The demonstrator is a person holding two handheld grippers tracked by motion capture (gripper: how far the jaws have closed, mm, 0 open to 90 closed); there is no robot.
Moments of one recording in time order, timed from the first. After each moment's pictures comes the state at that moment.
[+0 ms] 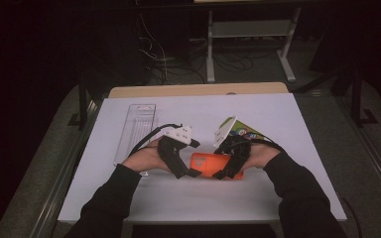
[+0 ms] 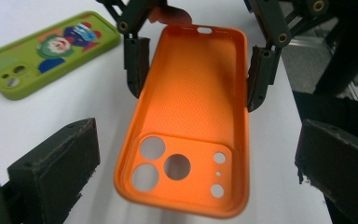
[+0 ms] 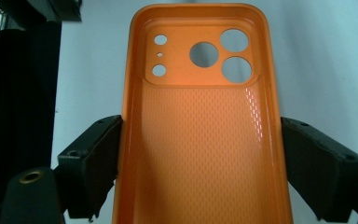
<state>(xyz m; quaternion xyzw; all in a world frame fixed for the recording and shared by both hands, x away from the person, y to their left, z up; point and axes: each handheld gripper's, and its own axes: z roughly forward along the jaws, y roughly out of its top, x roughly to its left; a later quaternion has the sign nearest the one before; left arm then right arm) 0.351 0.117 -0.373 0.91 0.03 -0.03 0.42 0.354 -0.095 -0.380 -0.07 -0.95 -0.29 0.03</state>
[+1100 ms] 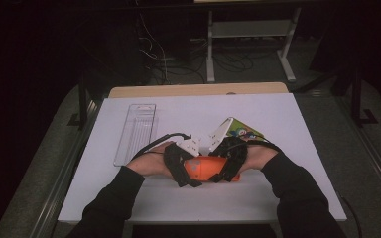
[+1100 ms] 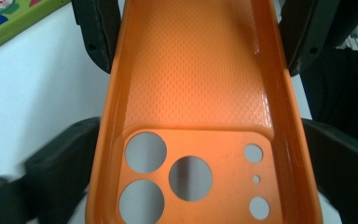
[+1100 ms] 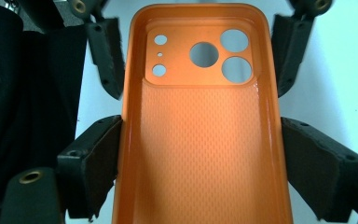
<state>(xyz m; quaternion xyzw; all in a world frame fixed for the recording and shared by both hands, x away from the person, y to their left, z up) 0.342 0.103 -0.390 0.94 0.00 -0.05 0.35 0.344 -0.085 -0.367 -0.03 -0.95 -0.30 0.02</state>
